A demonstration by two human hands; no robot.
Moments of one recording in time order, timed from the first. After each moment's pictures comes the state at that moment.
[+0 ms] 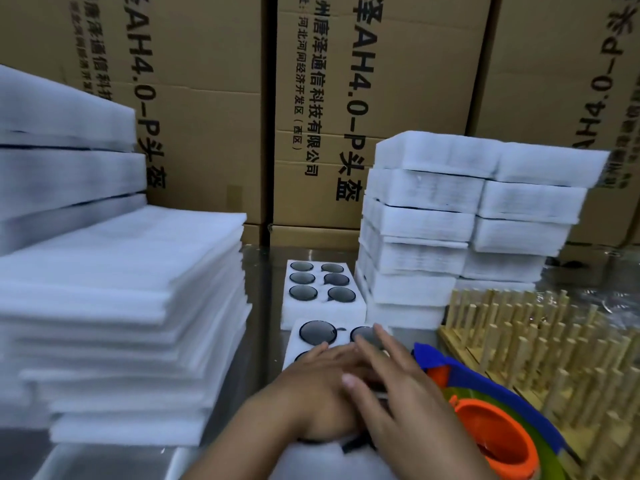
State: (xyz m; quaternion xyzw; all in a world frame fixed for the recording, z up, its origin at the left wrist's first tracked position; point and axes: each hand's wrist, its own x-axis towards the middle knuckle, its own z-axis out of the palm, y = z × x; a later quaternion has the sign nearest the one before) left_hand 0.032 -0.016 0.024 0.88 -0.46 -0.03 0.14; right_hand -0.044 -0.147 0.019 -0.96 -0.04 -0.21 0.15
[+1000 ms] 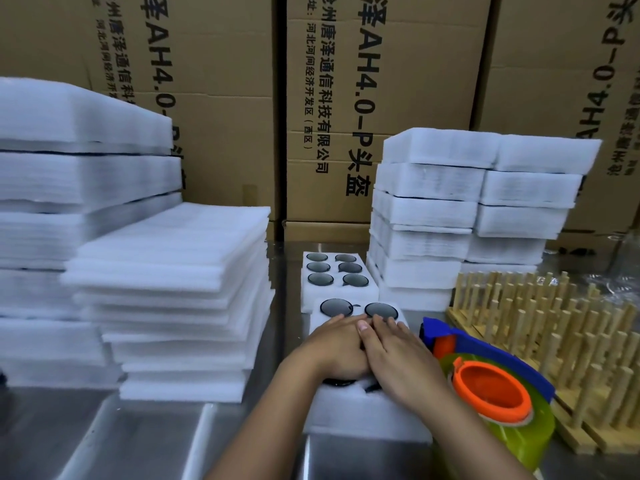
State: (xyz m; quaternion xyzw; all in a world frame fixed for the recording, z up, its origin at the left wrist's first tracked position) left_hand 0.033 -0.013 0.029 0.89 -0.42 -0.01 0.17; right_hand -0.043 -0.111 0.045 -0.99 0.03 -0.04 0.14
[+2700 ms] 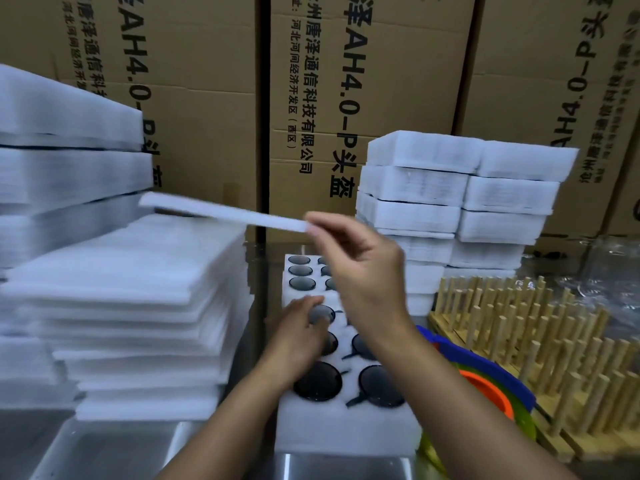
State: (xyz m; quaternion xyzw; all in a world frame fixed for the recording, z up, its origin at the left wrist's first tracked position) left_hand 0.056 -0.091 0.030 0.82 -0.18 0.06 0.54; right_hand -0.024 -0.073 0.115 -0.68 -0.20 -0.42 0.57
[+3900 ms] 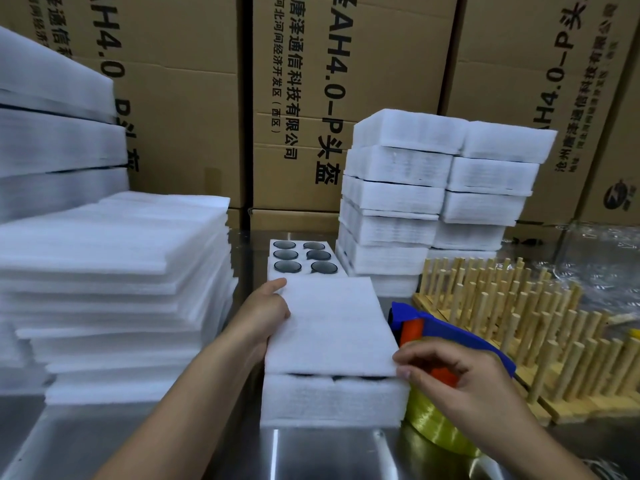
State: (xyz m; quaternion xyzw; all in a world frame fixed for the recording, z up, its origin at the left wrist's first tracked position) left_hand 0.053 0.016 0.028 0.70 -0.02 -0.08 0.71; right_hand -0.107 -0.185 0.017 -0.87 -0.06 -0.28 0.40
